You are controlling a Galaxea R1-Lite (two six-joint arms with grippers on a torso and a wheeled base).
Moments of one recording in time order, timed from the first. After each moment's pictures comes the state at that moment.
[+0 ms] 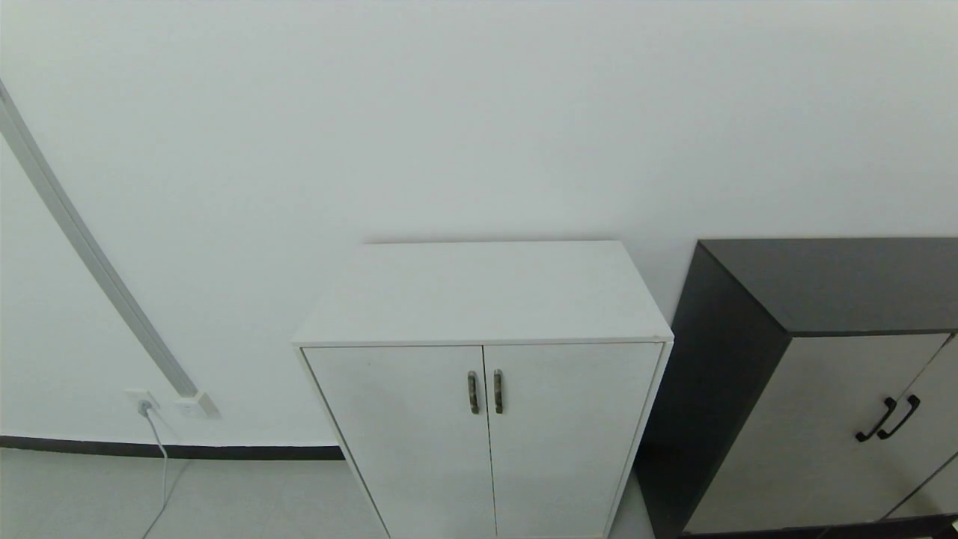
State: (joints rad) left arm 0.00 0.00 0.00 0.00 0.06 -0.09; right arm -0.06 0.10 0.00 0.00 0.12 -0.03
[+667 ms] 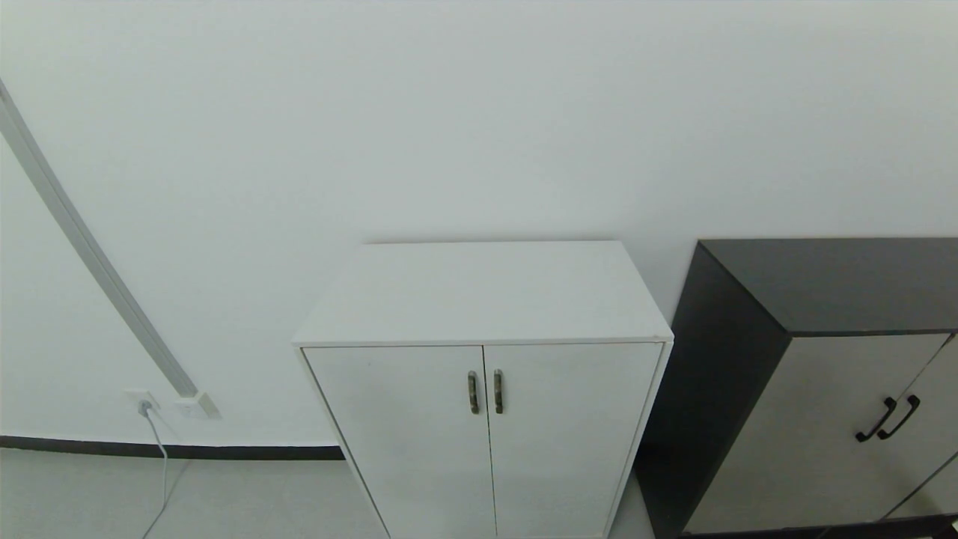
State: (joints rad) left arm 0.00 0.00 0.00 0.00 0.06 -0.09; right arm 0.00 0.01 0.00 0.00 0.08 0.00
